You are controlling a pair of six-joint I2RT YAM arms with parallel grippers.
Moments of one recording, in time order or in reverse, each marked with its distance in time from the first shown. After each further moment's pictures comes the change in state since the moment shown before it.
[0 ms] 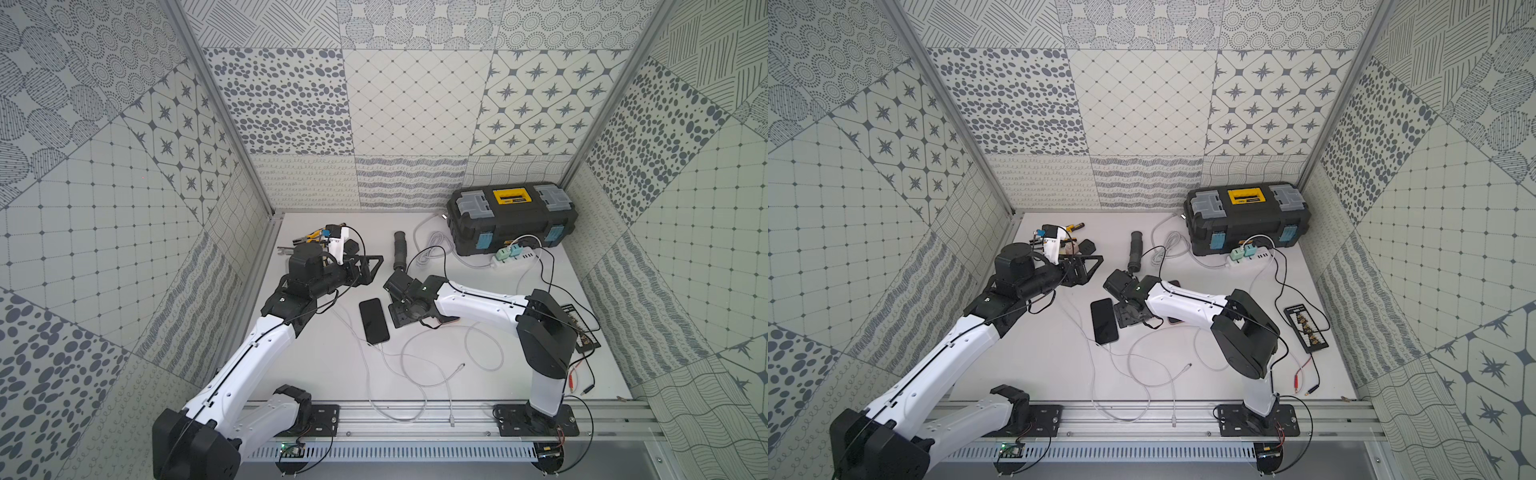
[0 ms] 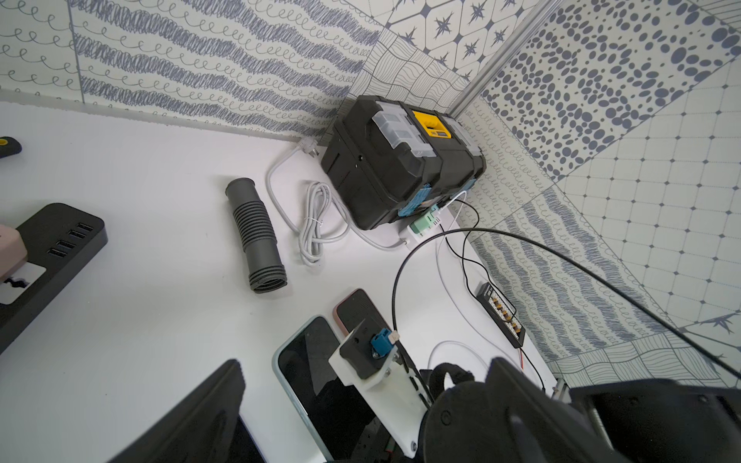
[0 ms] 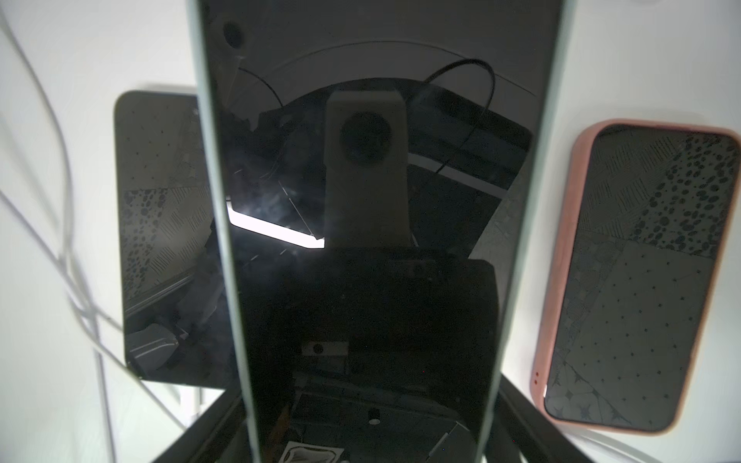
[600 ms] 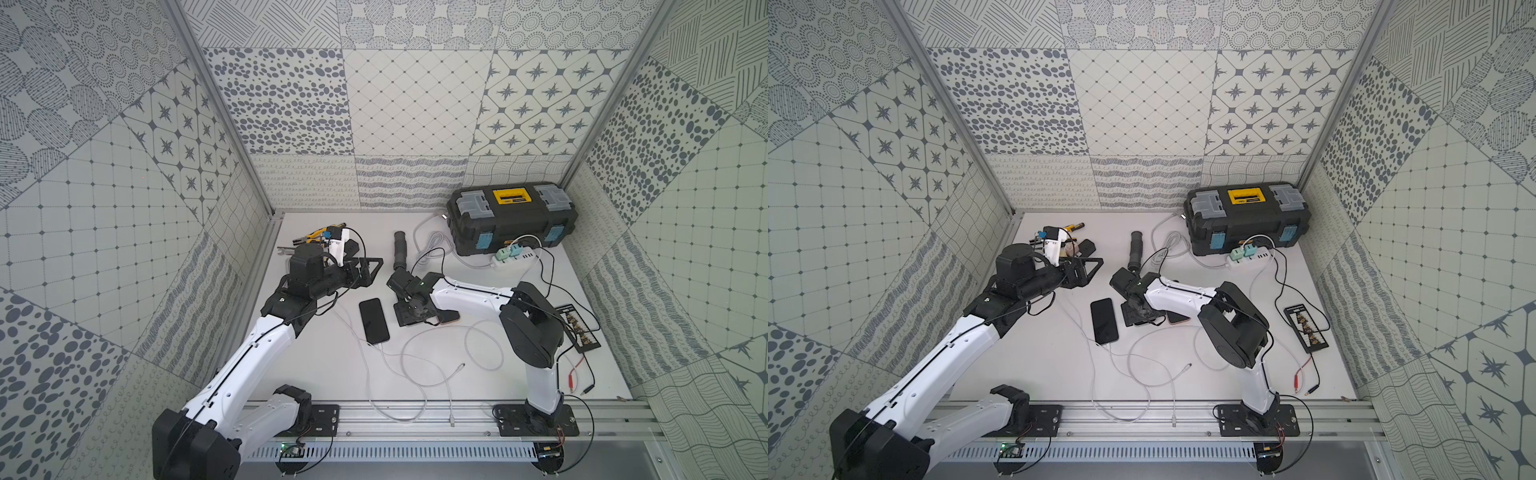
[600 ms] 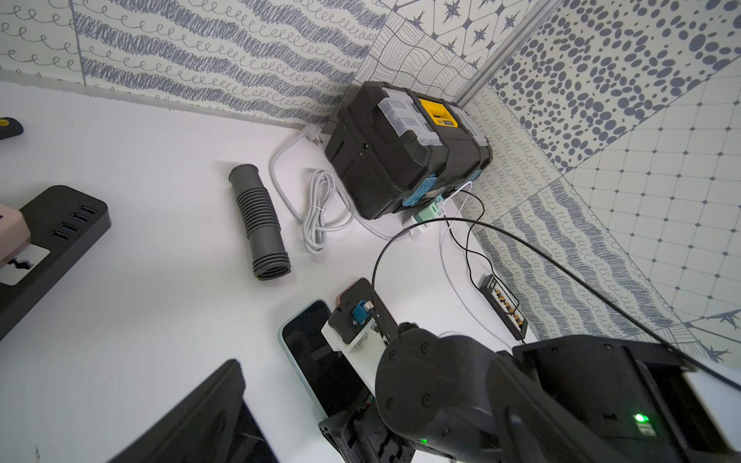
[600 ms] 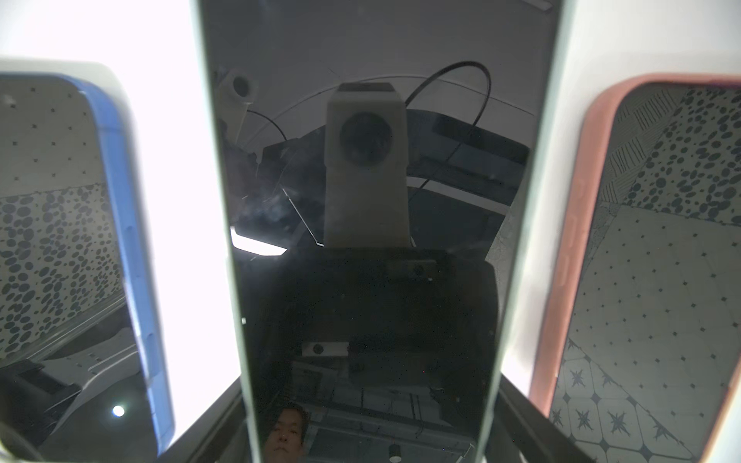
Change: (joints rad) left arm 0.000 -0.001 0.000 -0.036 0.000 0.003; right arm -0.062 0.090 0.005 -0.007 -0.032 0.002
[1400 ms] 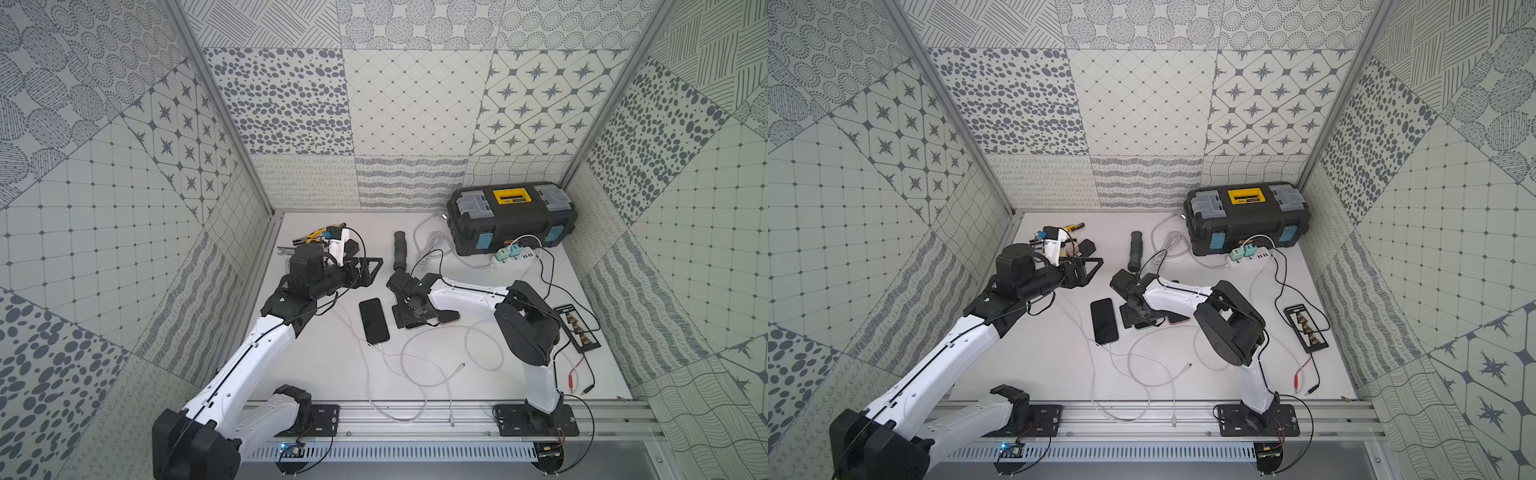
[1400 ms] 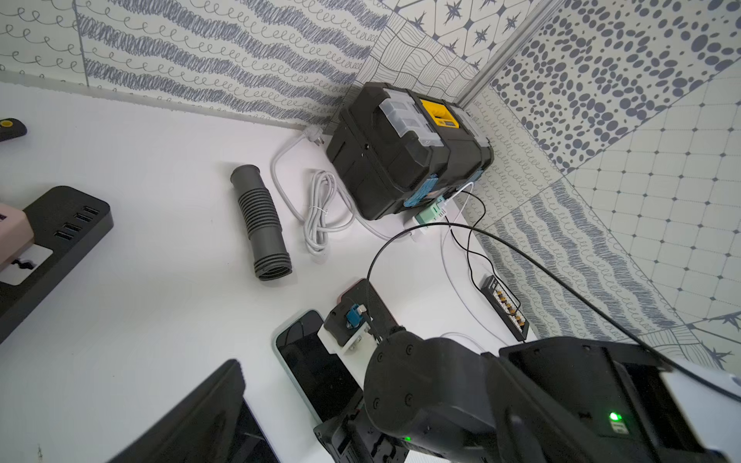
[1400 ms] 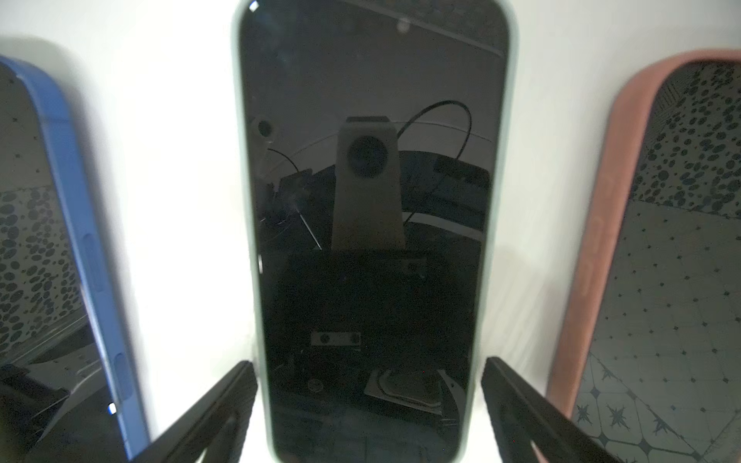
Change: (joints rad) left arm 0.000 -0.001 0.000 0.000 -0.006 0.001; right arm 0.002 0.016 0.000 0.004 0.005 0.006
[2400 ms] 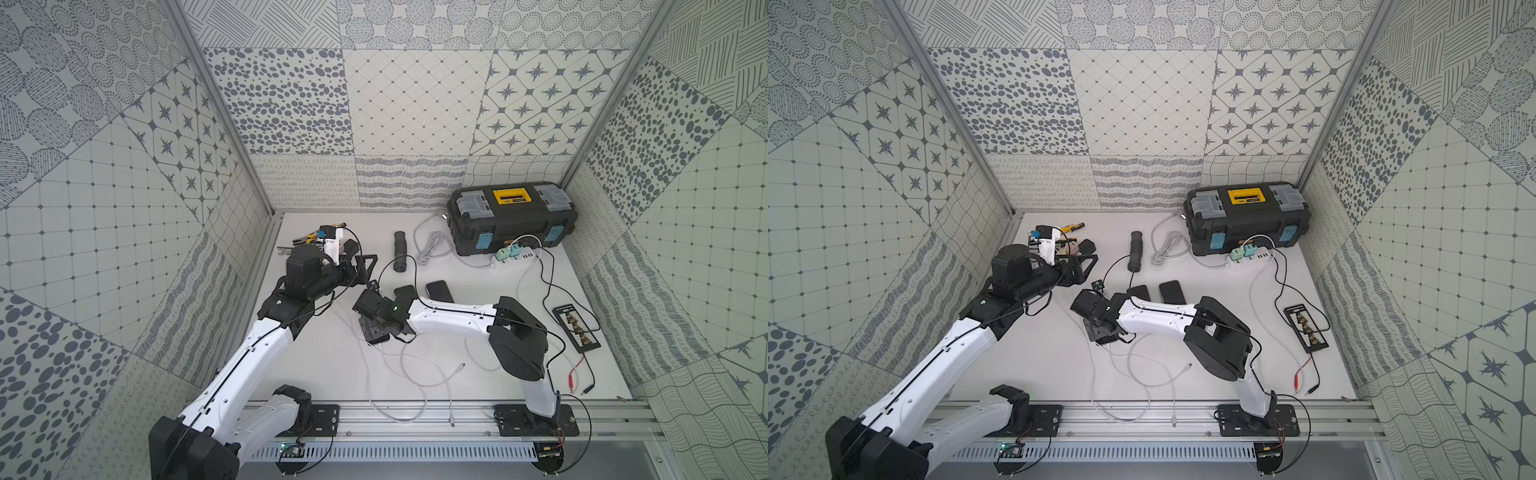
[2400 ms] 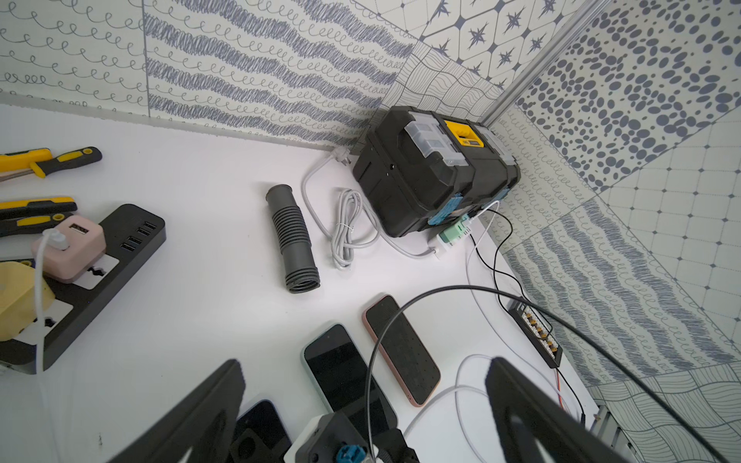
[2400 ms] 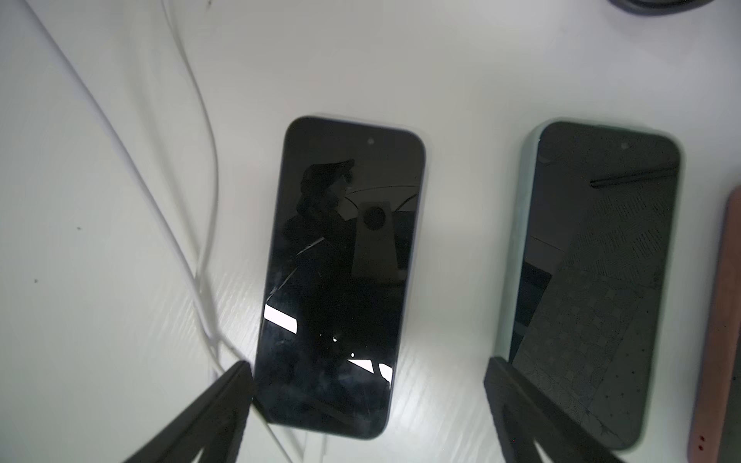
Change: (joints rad) left arm 0.006 -0.027 0.000 -0.006 -0.095 0.019; right arm 0.245 0.055 0.146 0.089 0.152 0.080
